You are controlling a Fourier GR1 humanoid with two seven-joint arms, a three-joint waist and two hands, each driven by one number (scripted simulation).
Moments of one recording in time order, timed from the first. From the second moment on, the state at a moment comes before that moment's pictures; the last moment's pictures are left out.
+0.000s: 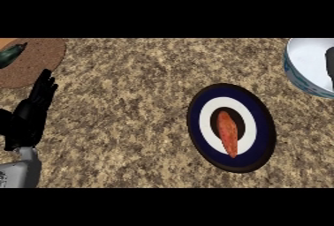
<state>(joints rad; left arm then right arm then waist) -0.15 0.24 0.16 -1.56 -0.04 0.03 0.14 -0.95 -0.46 -0.23 -1.02 1.03 -0.05 0.58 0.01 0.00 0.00</state>
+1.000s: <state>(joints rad) -0.18 0.23 0.14 -1.56 -0.04 0.01 0.14 -0.98 -0.71 -0.42 -0.33 0.95 -0.23 0.21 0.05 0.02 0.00</state>
